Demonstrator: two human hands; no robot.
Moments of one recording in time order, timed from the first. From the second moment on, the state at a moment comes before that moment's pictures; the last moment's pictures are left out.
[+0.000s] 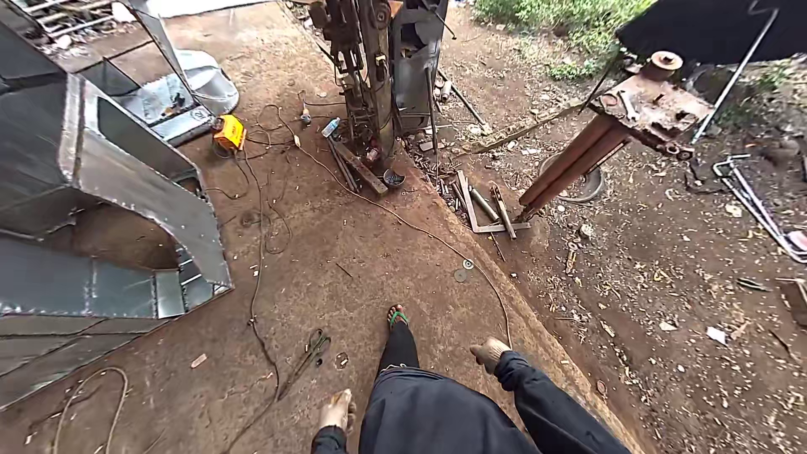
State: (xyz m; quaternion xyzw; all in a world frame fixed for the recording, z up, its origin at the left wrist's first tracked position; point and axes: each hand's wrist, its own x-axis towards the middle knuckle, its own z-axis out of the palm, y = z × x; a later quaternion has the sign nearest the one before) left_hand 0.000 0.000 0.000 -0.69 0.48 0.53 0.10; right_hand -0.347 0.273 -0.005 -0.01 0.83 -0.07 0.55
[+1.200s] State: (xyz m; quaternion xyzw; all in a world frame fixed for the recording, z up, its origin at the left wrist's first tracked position) left_hand -0.296 -0.086 0.063 -0.60 0.66 0.42 0.19; right_hand -0.634 0.202 -0.010 0.10 0.83 -0.16 0.53
